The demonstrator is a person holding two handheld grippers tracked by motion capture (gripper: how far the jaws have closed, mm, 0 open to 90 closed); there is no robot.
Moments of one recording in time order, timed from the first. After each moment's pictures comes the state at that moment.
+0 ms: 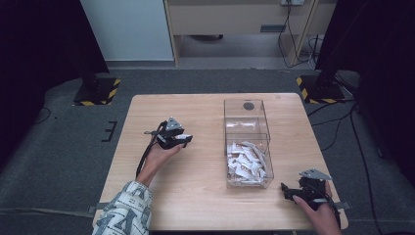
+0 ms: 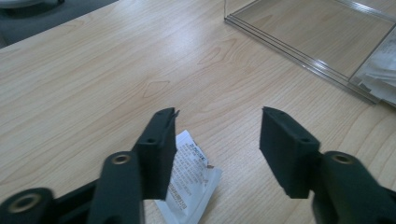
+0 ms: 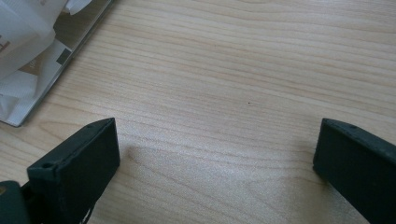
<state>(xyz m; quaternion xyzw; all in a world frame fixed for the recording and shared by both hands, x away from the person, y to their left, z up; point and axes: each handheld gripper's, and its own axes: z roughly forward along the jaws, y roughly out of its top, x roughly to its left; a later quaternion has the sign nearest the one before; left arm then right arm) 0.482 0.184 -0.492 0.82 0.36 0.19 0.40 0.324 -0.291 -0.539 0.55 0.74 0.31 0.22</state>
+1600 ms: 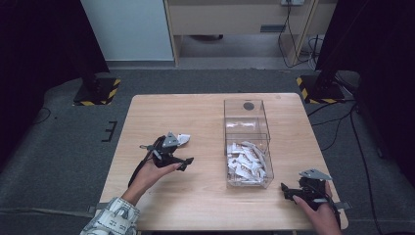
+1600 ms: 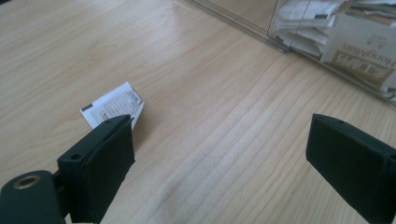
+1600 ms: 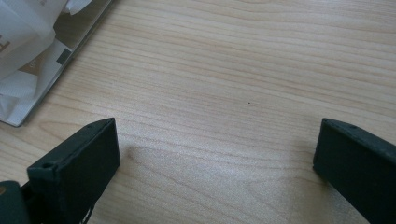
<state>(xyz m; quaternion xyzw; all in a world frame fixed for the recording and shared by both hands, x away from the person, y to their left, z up) 0.416 0.191 -0.486 0.85 0.33 0.15 0.39 0.324 -0.291 -0.539 0.55 0.74 0.31 0.22</state>
